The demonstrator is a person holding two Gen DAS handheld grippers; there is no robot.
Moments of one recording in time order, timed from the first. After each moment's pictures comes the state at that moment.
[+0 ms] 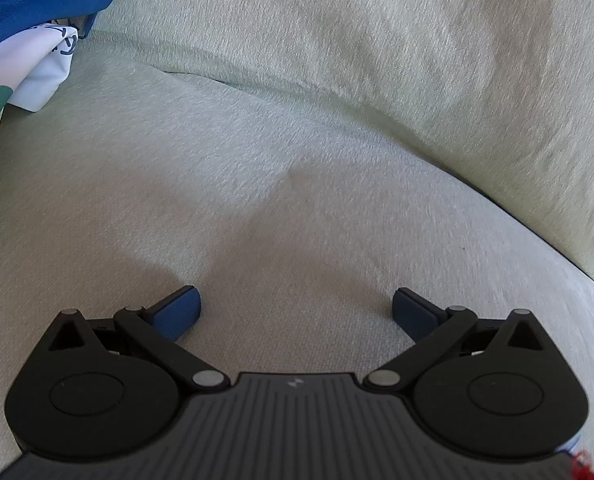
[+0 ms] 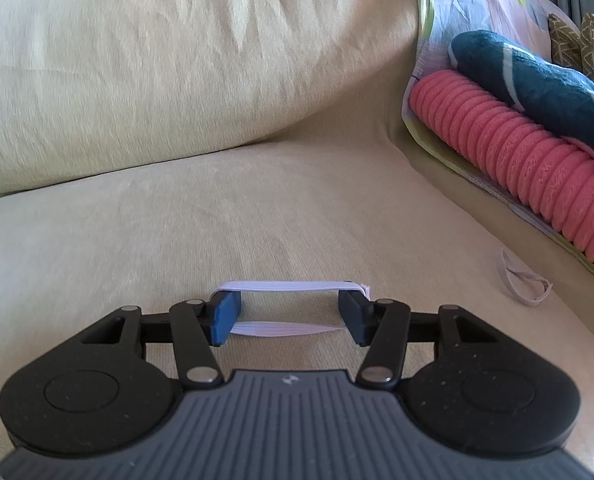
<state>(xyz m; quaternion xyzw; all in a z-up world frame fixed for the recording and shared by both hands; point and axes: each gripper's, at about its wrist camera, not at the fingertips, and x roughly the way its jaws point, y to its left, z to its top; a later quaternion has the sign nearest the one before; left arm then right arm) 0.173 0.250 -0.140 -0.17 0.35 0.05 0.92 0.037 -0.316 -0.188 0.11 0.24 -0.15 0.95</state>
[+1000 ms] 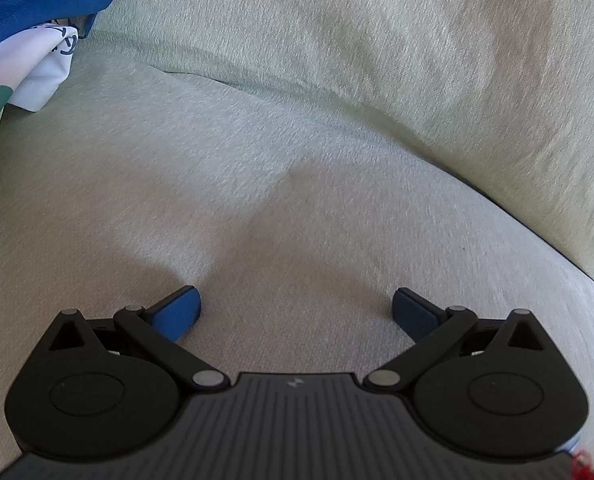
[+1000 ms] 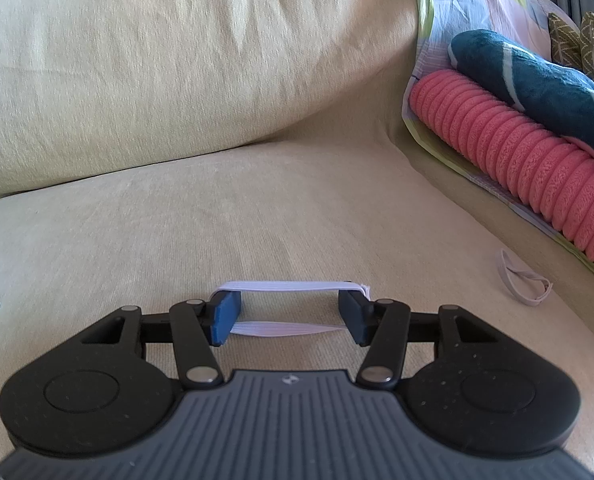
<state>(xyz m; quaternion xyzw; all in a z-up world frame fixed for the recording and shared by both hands) 0.172 0.248 -0.140 -0.17 0.35 0.06 0.92 0.035 -0.320 -0.187 0.11 0.24 -0.15 0.95</state>
